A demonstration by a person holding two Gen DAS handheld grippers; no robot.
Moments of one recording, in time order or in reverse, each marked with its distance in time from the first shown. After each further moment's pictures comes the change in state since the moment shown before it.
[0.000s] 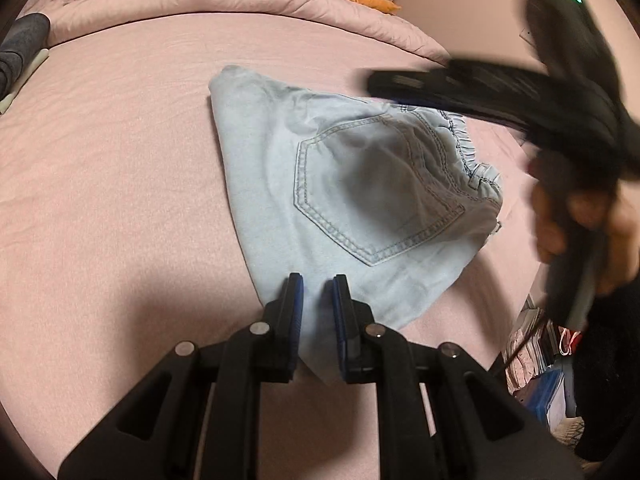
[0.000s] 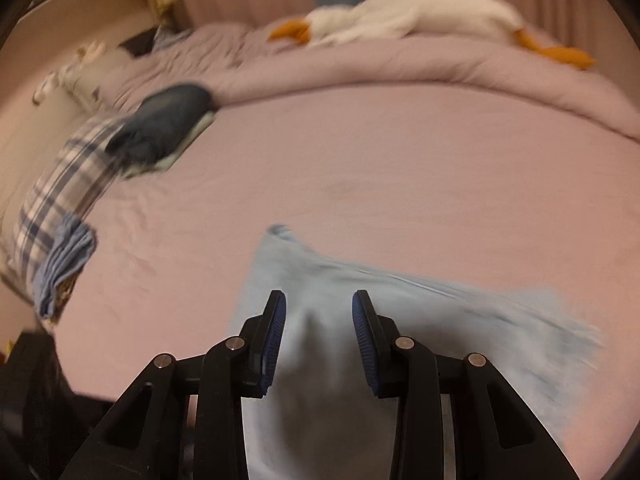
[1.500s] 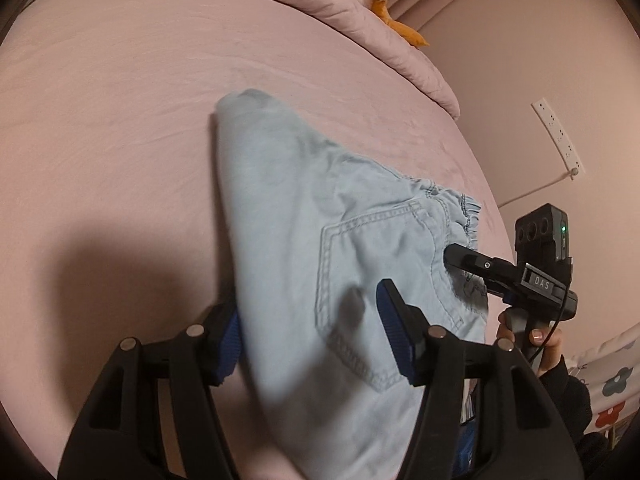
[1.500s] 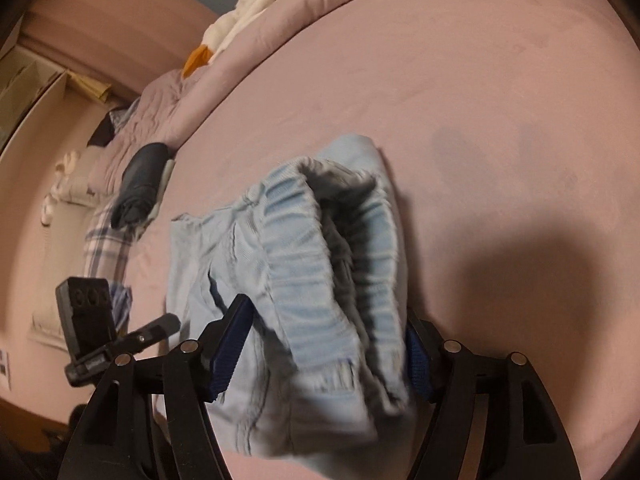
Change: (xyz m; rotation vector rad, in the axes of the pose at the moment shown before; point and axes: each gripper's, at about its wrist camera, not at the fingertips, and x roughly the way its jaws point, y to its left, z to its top) left arm 0.026 0.047 0.062 -0.241 0.009 -0.199; right arm 0.015 -0.136 -0.057 0.426 0.118 0.254
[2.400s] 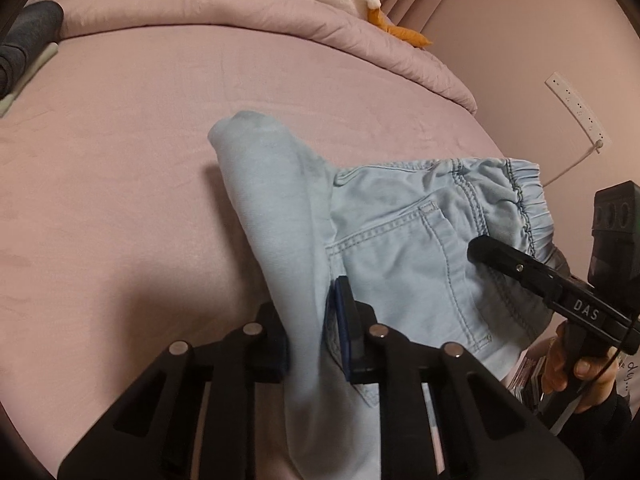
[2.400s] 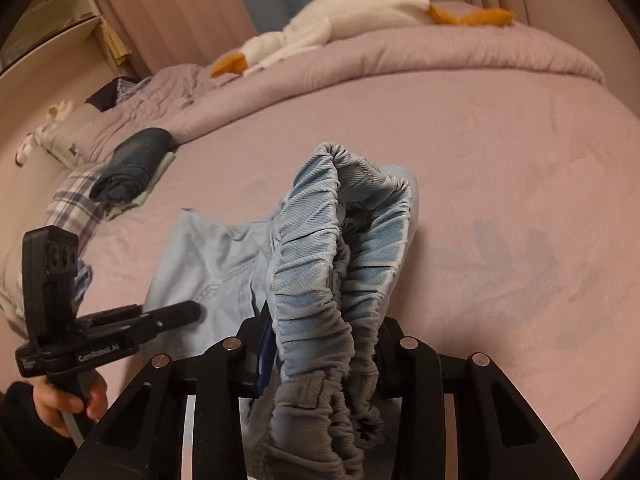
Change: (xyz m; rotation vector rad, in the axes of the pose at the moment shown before) left arm -0.019 -0.024 0.001 0.114 -0.070 0.182; right arm -0.031 0.069 -0.026 -0.254 -0.179 -0.222
